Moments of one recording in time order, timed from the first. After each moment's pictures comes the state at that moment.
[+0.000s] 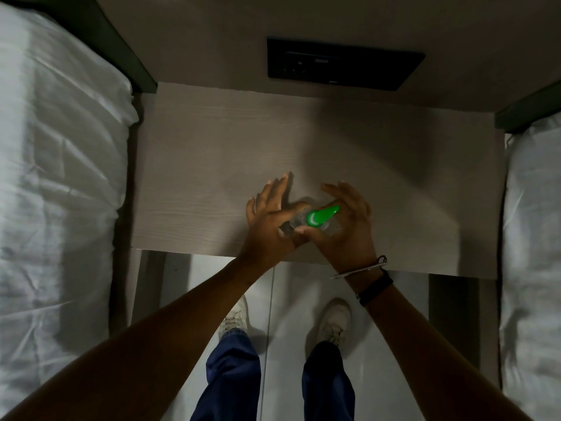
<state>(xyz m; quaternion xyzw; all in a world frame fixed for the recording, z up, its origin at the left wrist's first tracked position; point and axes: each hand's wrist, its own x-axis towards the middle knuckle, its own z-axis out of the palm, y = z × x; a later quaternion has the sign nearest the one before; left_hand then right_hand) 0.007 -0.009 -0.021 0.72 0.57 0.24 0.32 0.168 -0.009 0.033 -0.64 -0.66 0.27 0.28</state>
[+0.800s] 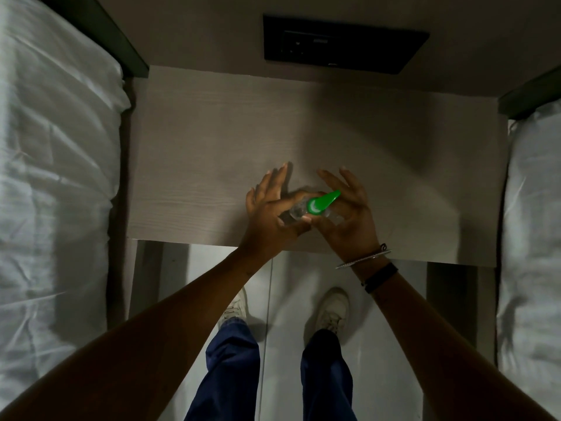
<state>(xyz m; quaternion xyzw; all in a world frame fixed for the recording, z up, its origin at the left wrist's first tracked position) 0.011 -0.011 -0.017 0.71 0.57 0.24 0.34 0.176 -0.011 0.029 -0.60 -0.69 0.31 0.27</state>
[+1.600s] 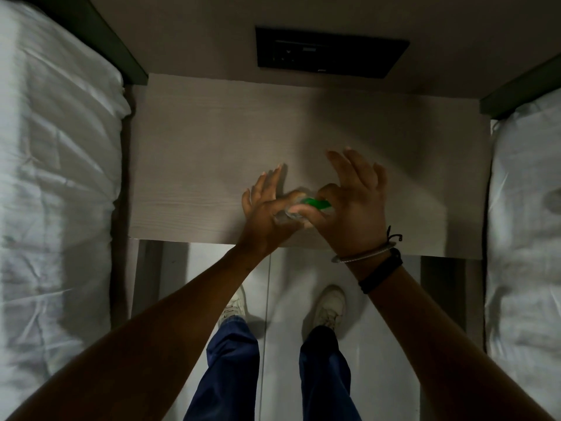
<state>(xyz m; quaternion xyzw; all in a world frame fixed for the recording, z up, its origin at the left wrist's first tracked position) 0.013 -0.015 -0.021 0.73 0.59 0.20 0.29 0.169 -0.007 0.089 -0.63 -0.76 0.10 0.12</state>
